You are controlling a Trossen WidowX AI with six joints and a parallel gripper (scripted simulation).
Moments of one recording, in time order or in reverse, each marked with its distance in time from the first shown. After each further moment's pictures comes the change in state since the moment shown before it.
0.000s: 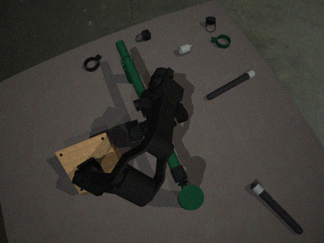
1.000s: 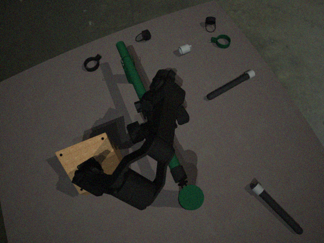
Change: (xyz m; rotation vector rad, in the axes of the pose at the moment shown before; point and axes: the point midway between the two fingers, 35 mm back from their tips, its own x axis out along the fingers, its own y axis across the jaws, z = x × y) arm 0.002 0.000 -0.005 0.000 -0.005 0.007
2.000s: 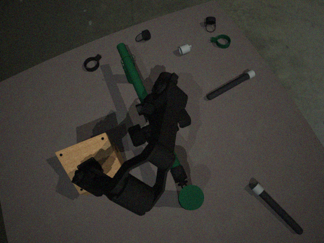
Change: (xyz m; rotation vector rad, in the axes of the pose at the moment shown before) arm 0.002 -0.001 -0.011 0.000 0.001 0.001
